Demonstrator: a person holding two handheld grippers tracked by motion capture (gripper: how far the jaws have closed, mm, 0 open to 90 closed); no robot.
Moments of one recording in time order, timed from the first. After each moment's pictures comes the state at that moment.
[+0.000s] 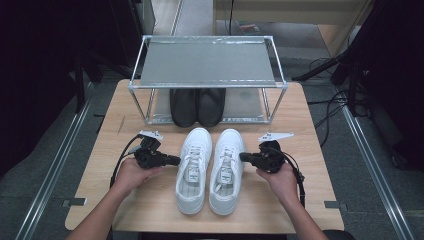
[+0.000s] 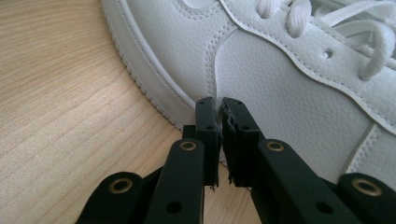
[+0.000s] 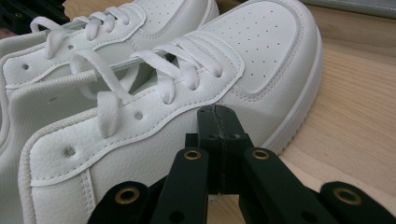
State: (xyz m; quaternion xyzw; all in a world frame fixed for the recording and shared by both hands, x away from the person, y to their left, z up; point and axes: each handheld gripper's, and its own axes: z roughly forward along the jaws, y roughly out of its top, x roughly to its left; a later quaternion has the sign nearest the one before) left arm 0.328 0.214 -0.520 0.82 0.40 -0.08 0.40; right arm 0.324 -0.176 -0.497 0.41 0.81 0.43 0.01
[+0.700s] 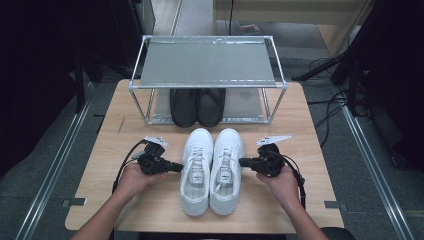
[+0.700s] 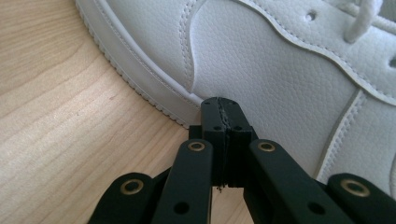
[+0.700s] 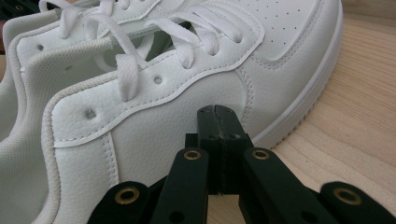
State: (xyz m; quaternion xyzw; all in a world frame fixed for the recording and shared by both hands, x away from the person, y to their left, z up) left arm 0.312 0.200 -0.521 0.83 0.40 -0.09 0.38; right arm 0.315 -0.175 -0.499 0.40 0.82 0.40 -0.01
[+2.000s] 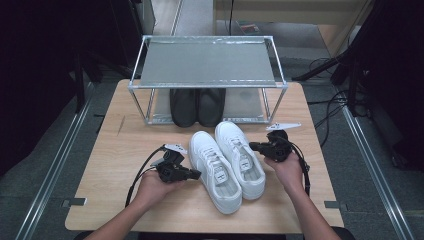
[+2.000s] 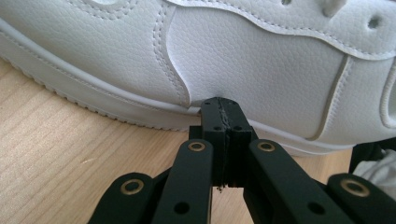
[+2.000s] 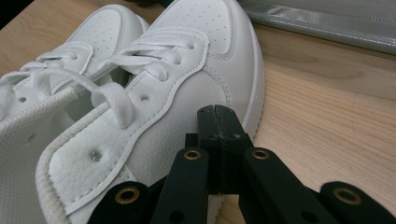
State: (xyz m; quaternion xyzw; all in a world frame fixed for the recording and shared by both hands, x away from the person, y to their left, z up) left arm 0.294 0.146 -0.522 0.84 0.38 -0.10 0.38; right arm 0.358 -0.201 -0.499 0.44 0.80 0.41 0.04
